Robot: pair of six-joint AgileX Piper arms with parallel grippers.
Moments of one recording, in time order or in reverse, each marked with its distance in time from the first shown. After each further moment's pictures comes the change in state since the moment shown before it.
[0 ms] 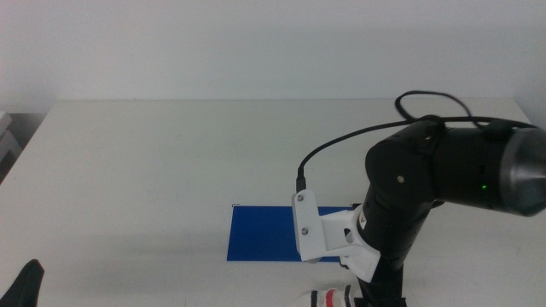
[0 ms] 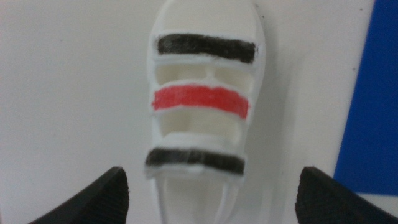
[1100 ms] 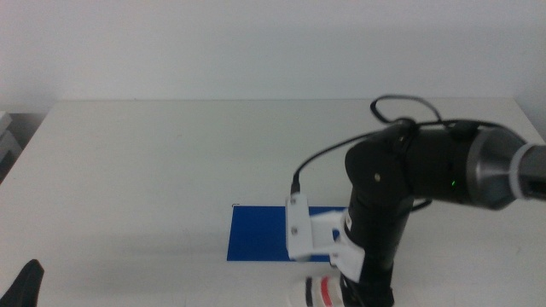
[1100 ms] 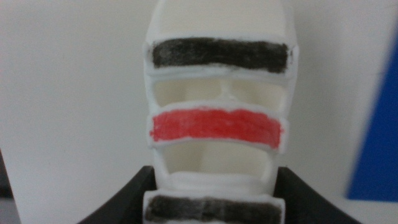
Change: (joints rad) left arm 0.000 0.000 0.000 0.000 0.000 0.000; right arm 0.014 0.069 -0.057 0.004 0.064 0.066
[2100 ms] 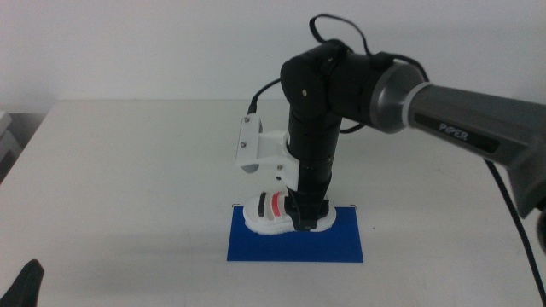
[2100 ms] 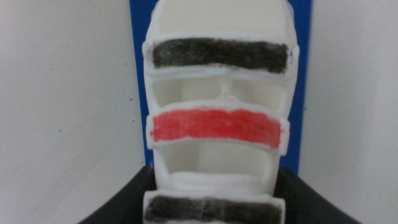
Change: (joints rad) left arm 0.000 0.000 0.000 0.000 0.000 0.000; right arm -0.035 0.310 -0.640 -0.079 0.208 0.063
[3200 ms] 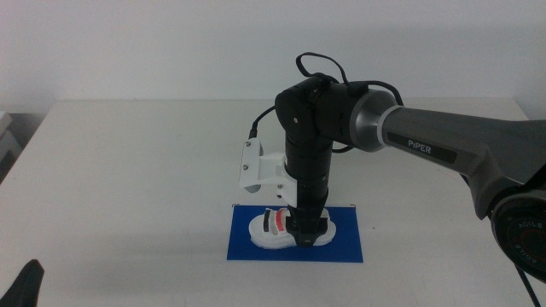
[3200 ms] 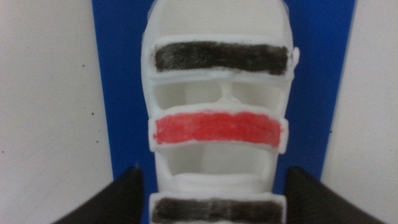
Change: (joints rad) left arm 0.000 0.000 0.000 0.000 0.000 0.000; right arm -0.010 0.106 0.000 -0.016 -0.047 -0.024
